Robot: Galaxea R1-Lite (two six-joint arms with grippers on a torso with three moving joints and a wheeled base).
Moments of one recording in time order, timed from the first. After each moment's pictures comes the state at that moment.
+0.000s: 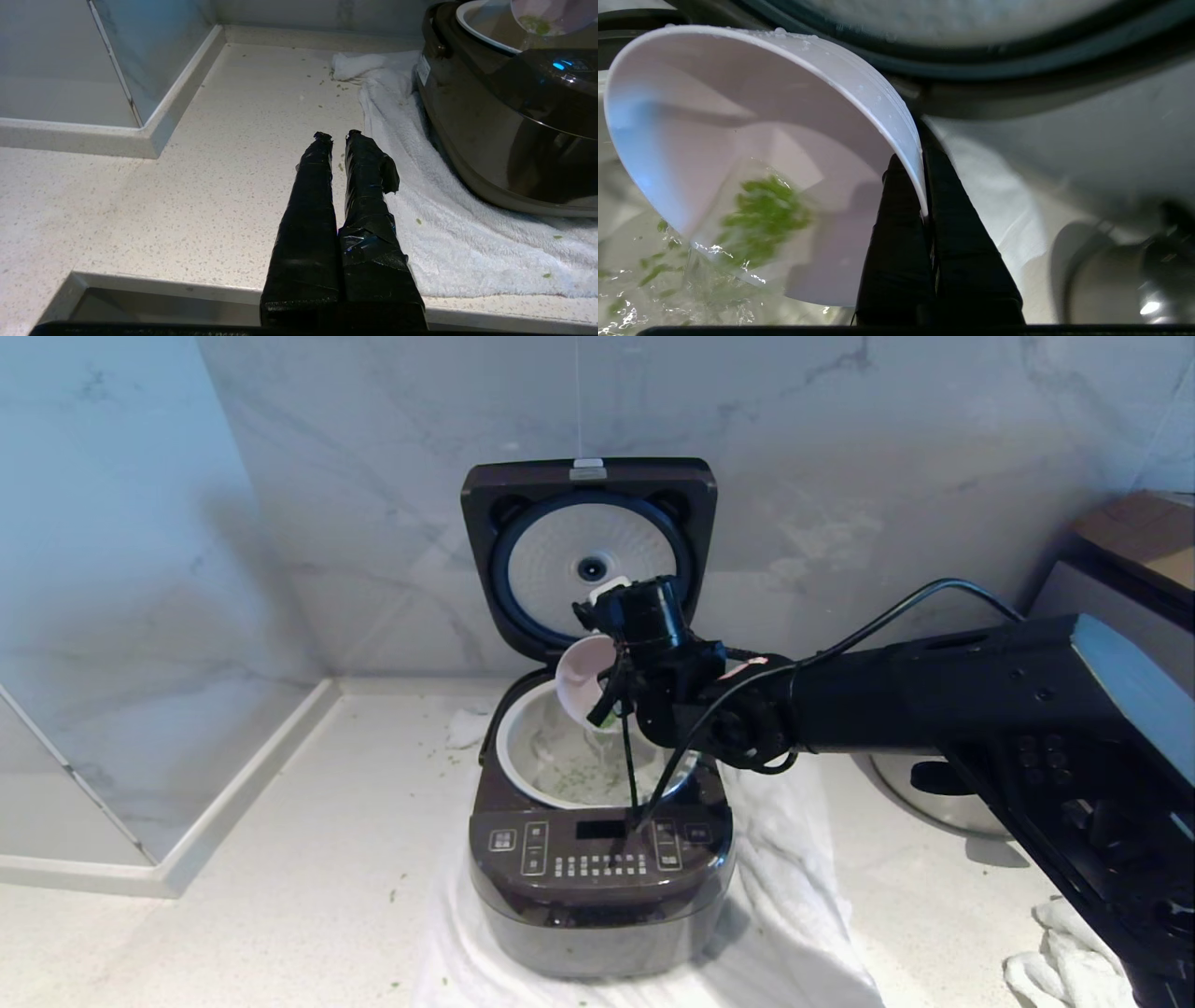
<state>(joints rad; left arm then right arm) 0.00 0.00 0.00 0.00 0.00 -0.04 0.71 2.30 -1.75 -0.19 -0.66 -0.26</state>
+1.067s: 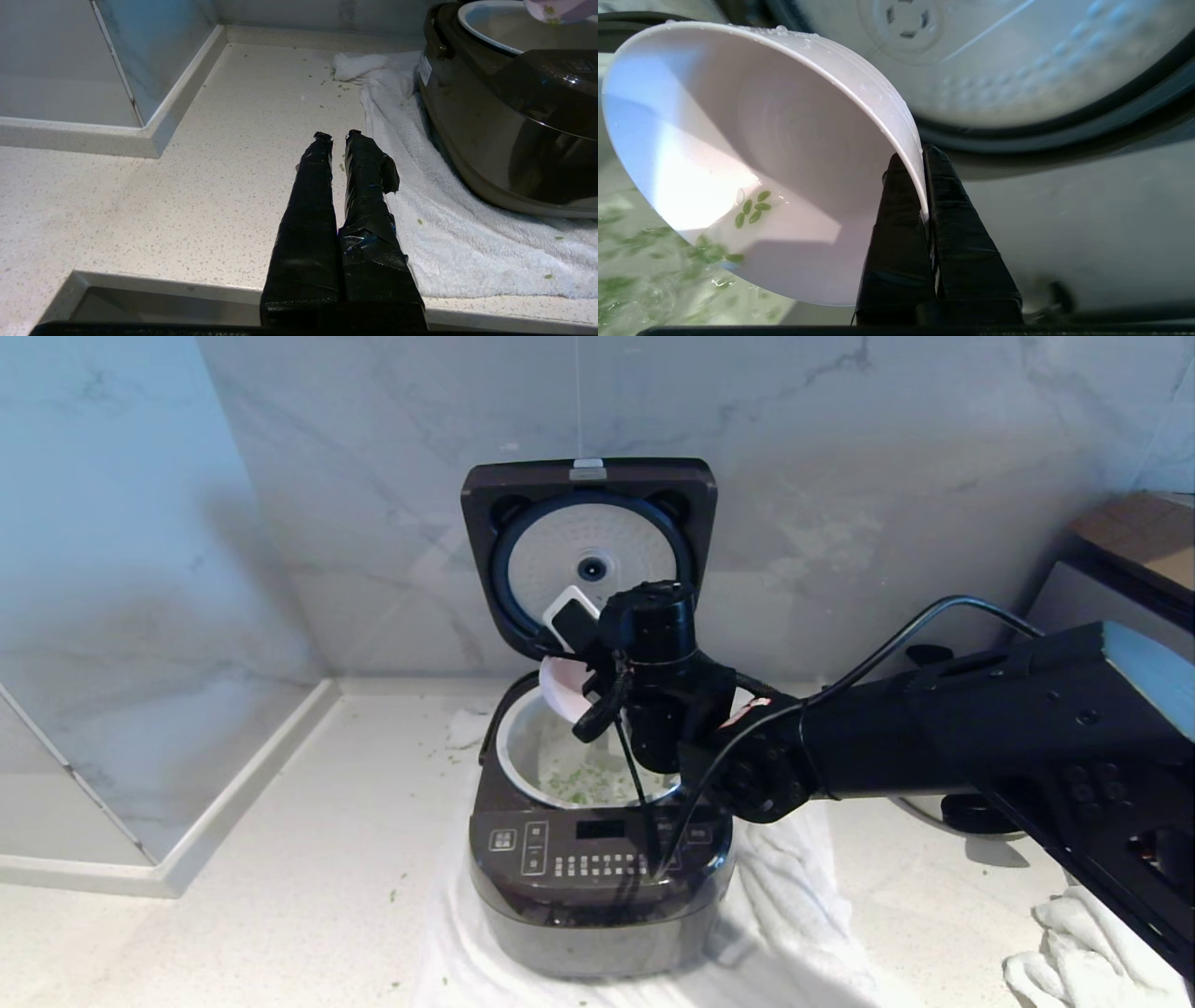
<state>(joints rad) 0.00 0.00 0.00 0.00 0.00 -0.04 0.76 2.22 -1.55 -0.54 -0.66 -0.70</state>
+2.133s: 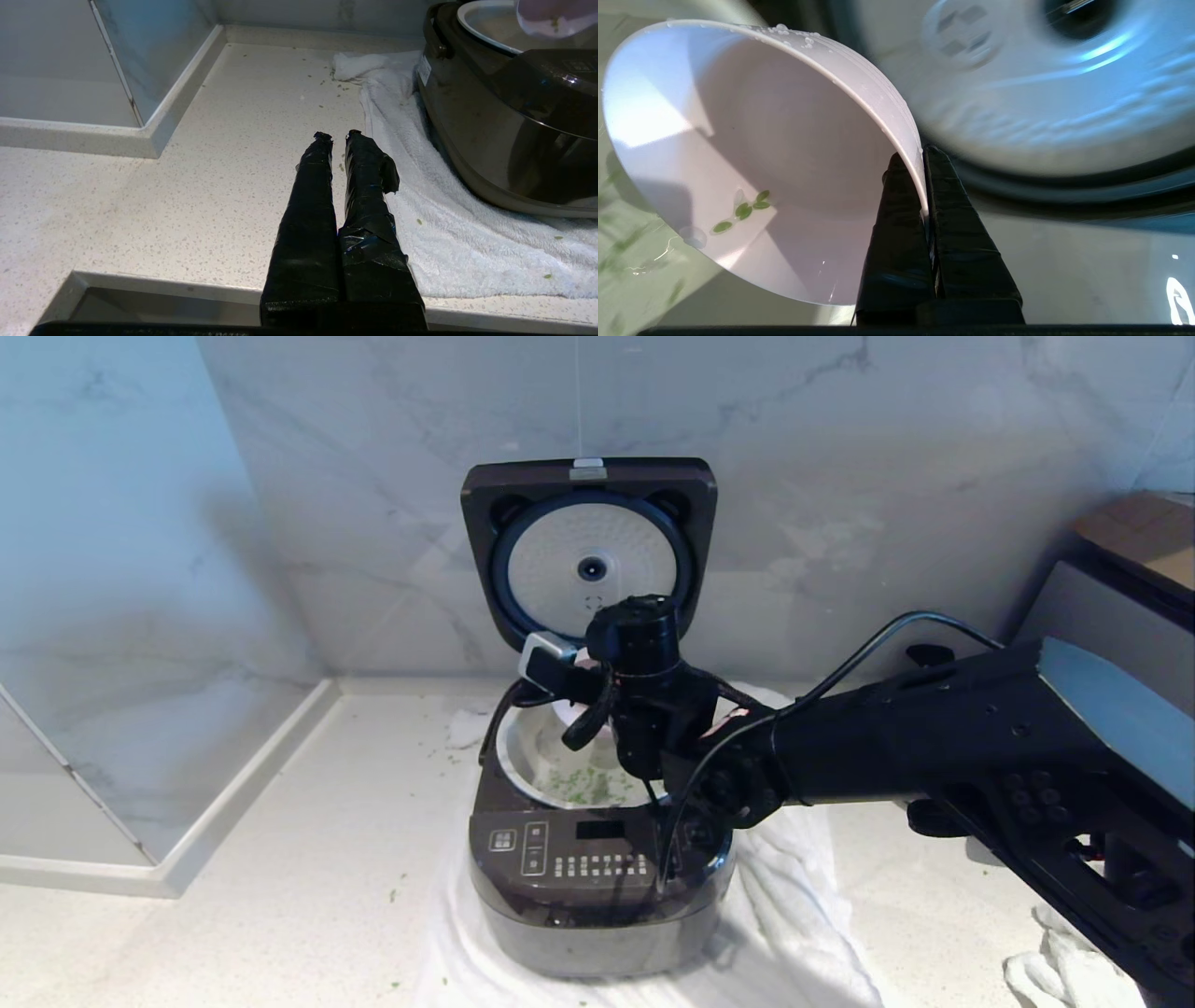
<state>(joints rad) 0.00 0.00 0.00 0.00 0.00 -0.04 0.77 2.28 -1.60 -0.55 -0.67 -1.11</state>
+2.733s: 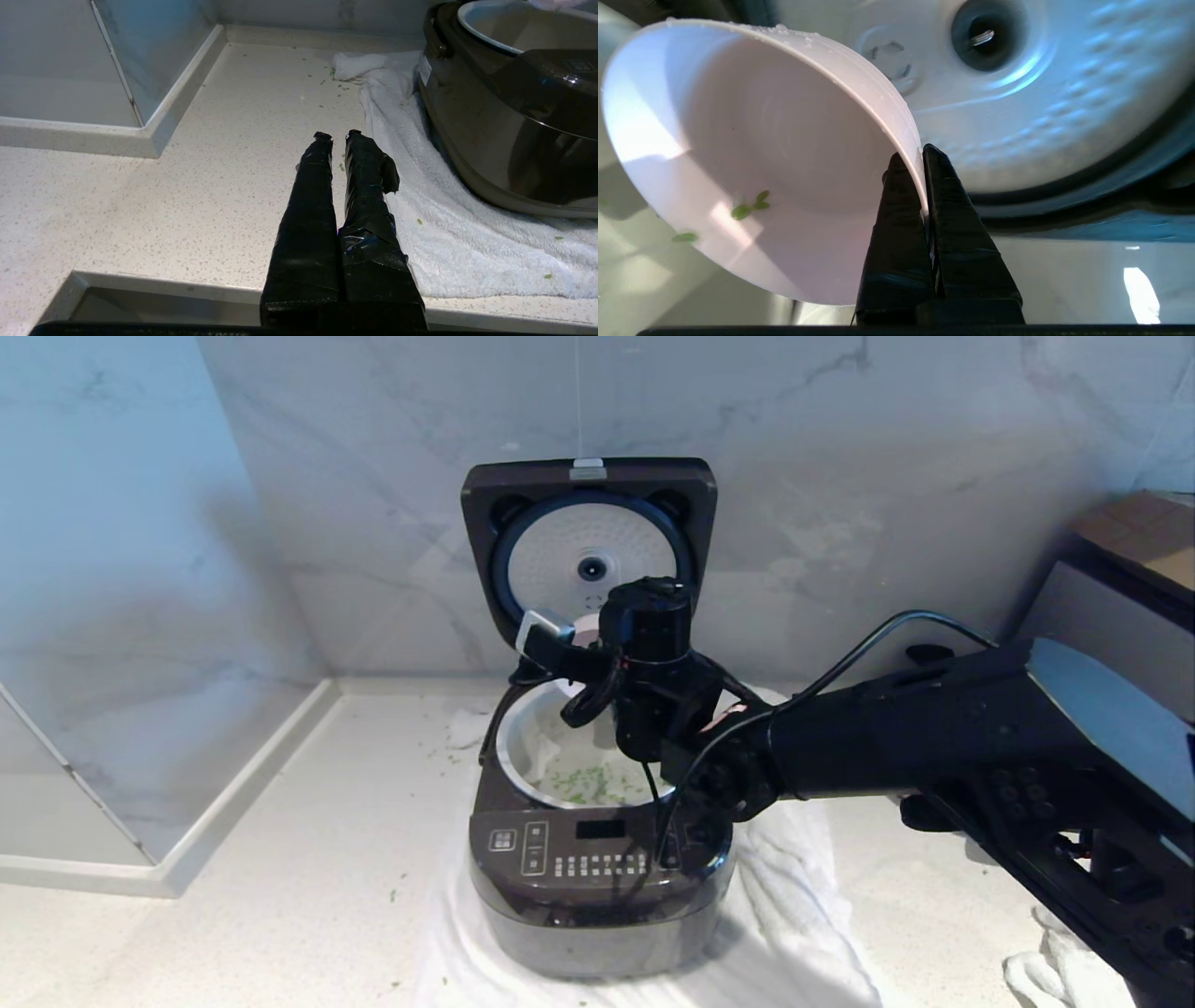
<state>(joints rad) 0.00 0.00 0.00 0.00 0.00 -0.04 0.75 2.29 -1.61 -0.72 -0.66 -1.24</state>
